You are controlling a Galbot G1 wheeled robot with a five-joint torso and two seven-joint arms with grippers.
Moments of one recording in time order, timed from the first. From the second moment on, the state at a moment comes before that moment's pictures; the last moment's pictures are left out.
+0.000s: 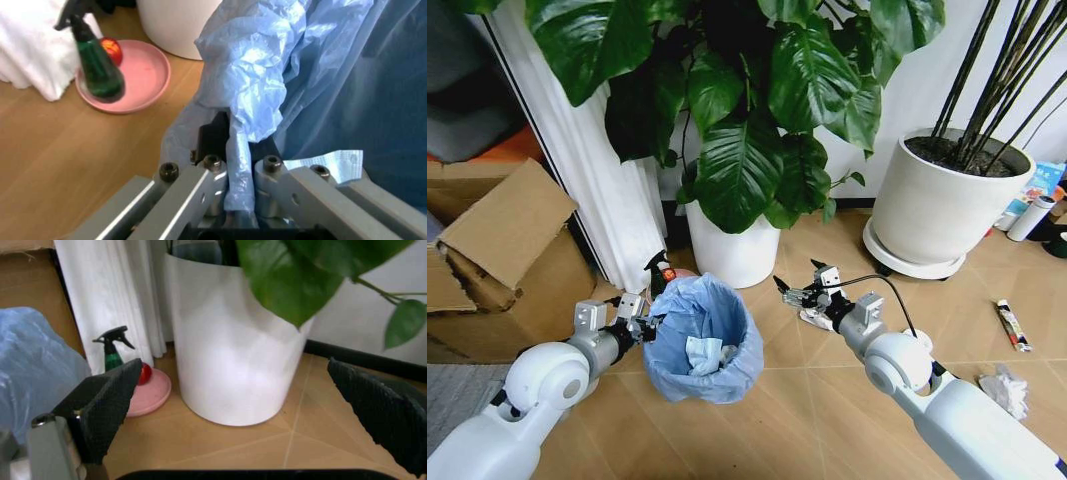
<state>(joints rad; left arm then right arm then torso) 1.22 -0.85 -0.39 -2.09 -0.87 0.73 -0.15 -1.04 0.90 0.08 1.92 0.58 -0.18 0.08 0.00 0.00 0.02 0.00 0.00</state>
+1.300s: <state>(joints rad) 1.23 -0.86 -0.38 -2.09 -0.86 0.73 -0.15 -1.21 0.90 0.23 1.94 0.55 -0.12 0.04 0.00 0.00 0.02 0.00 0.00</state>
